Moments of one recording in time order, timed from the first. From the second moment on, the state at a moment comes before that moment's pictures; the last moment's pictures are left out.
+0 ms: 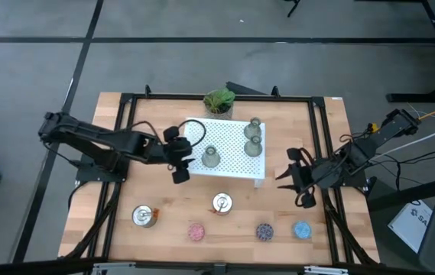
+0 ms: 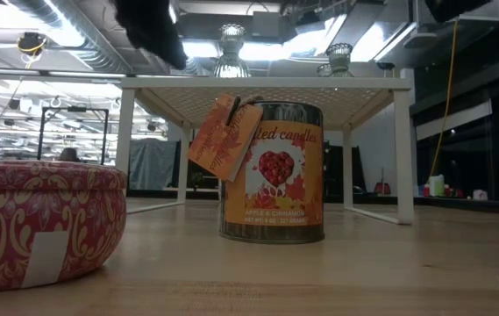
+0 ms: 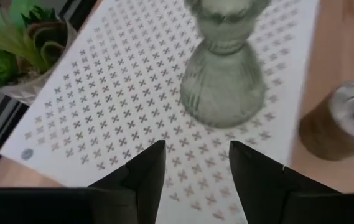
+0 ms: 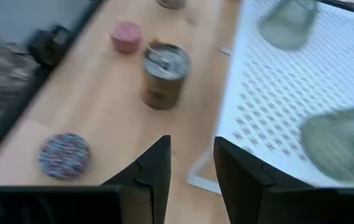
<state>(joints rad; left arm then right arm) -0.17 1.28 1.08 -0.67 -0.44 -0.30 0.61 0.93 0.88 -0.69 0.36 0.15</state>
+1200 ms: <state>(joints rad) 0.03 1.52 1.07 -0.24 -0.06 -0.04 0.48 0.88 0.67 -0.52 0.47 0.23</state>
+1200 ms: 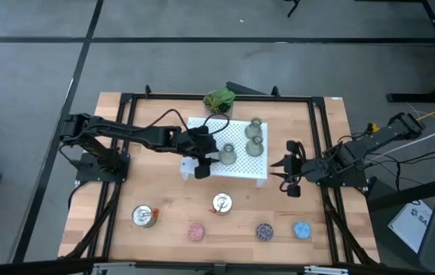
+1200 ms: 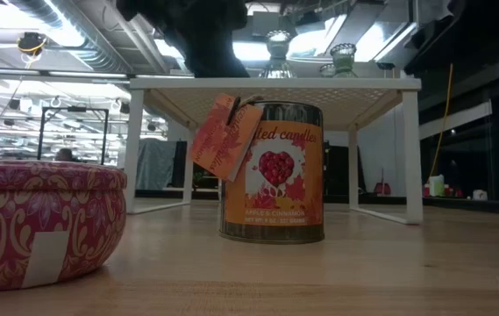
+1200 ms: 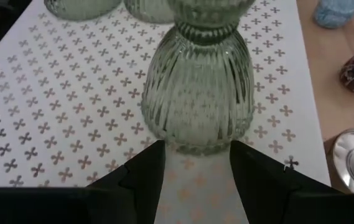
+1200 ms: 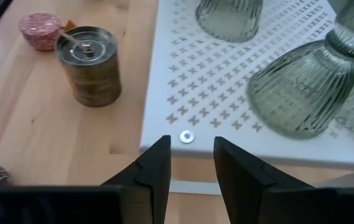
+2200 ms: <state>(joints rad) 0.03 1.52 1.07 -0.05 0.02 0.10 0.34 0.88 0.67 -0.46 0.47 0.22</state>
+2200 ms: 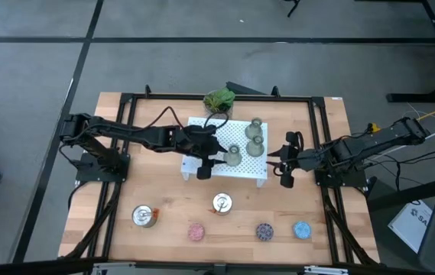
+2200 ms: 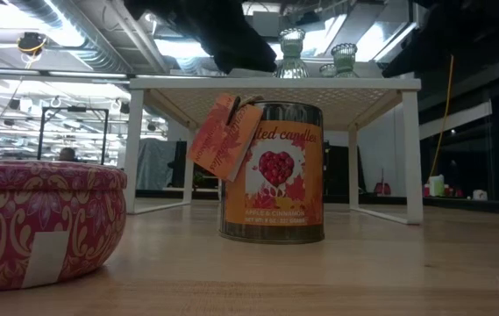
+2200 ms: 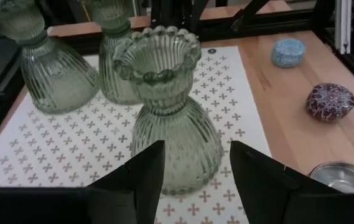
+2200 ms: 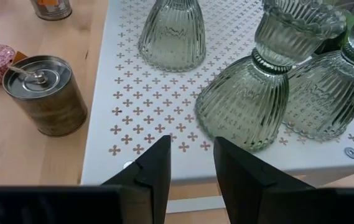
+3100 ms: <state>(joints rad) 0.07 1.61 1.08 0.09 0.07 0.09 0.34 0.88 0.67 -0.44 0.43 0.20</state>
